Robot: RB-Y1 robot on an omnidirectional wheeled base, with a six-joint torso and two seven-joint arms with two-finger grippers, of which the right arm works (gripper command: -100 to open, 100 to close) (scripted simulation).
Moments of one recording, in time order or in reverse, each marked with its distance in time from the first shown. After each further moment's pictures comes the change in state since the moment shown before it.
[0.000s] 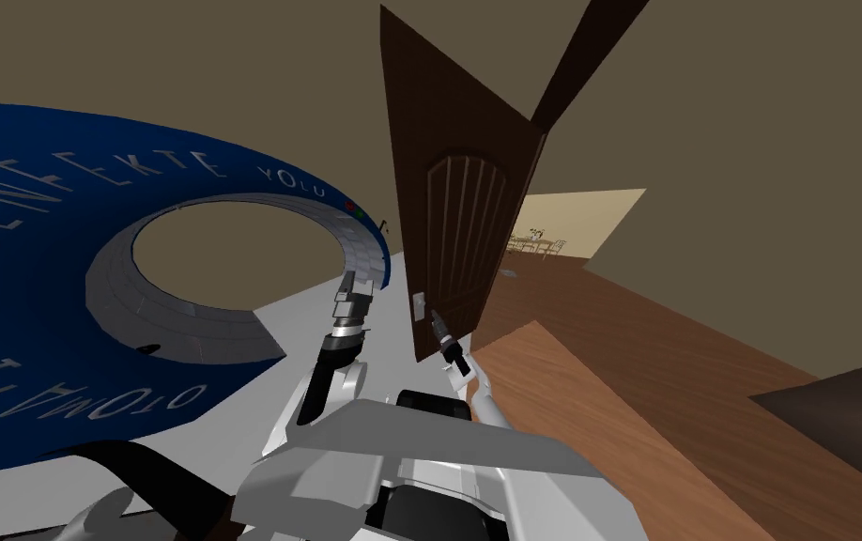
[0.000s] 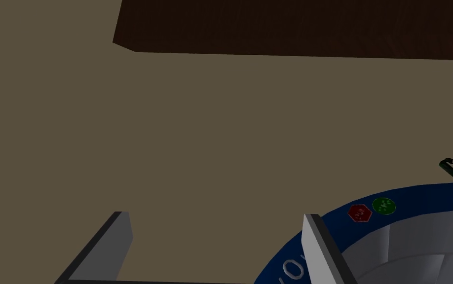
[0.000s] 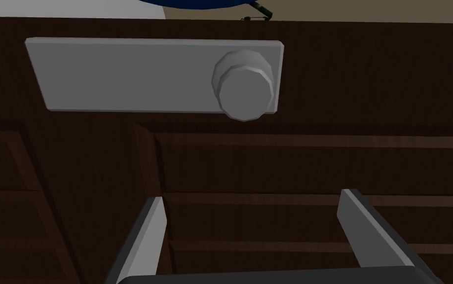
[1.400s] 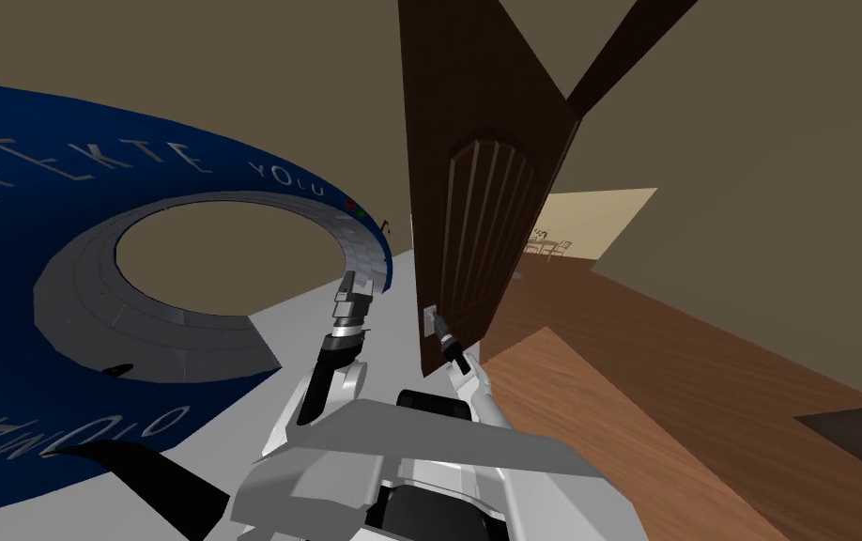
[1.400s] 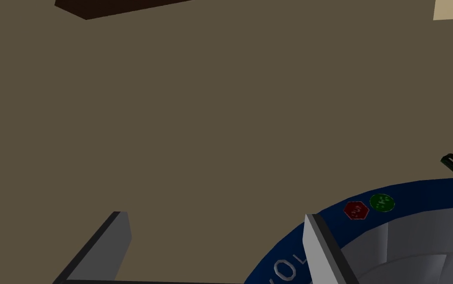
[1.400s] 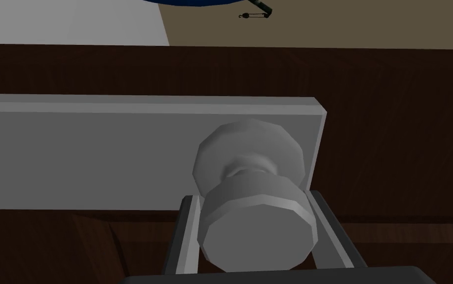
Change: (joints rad) arm -0.008 0.011 -0.024 0.015 -0.005 -0.007 0.013
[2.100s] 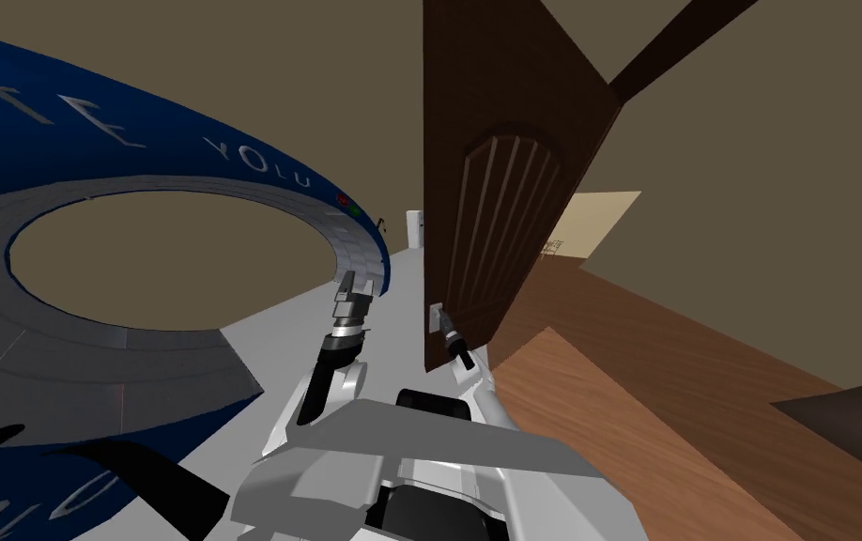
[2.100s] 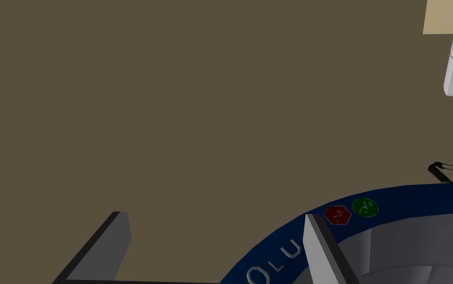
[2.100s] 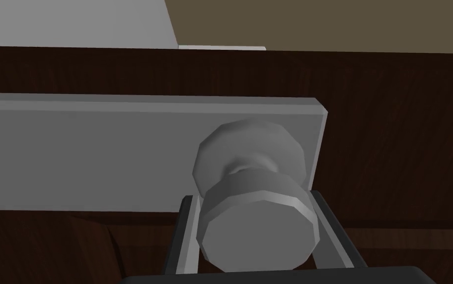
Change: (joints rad) arm -0.015 0.001 -0.076 0.008 -0.019 0.001 0.017
